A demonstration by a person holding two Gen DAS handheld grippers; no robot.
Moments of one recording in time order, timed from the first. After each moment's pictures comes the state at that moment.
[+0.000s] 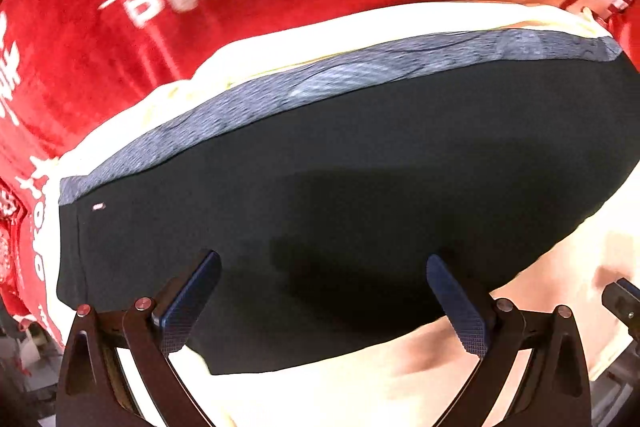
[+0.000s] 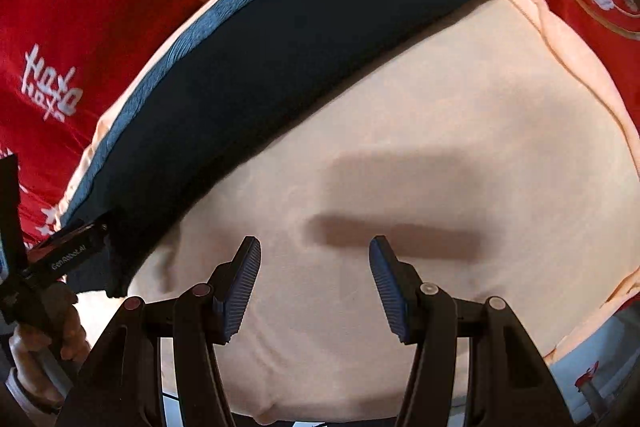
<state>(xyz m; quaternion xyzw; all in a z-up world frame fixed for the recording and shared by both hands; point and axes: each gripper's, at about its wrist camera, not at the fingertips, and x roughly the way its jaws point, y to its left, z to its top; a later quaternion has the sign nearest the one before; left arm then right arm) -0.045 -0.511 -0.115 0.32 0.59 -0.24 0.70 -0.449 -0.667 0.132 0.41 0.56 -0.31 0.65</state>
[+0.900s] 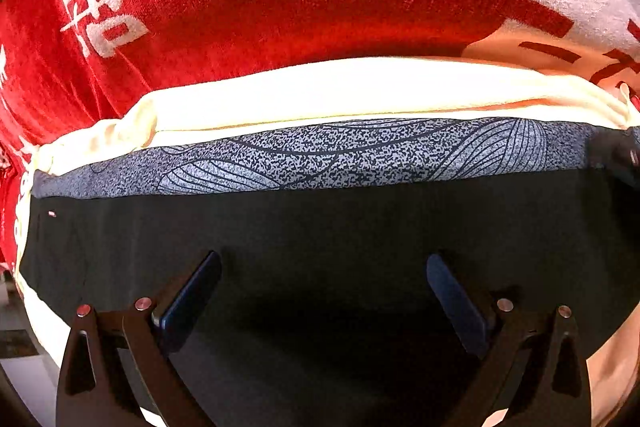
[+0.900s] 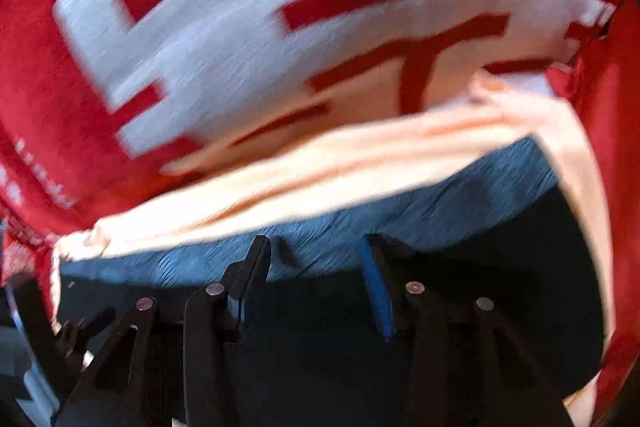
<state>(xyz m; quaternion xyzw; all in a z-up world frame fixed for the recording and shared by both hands) -0.083 -0.715 -0.129 0.25 0.59 -0.18 0.74 -0.330 -0.839 0.112 0.30 0.52 -0.26 0.75</state>
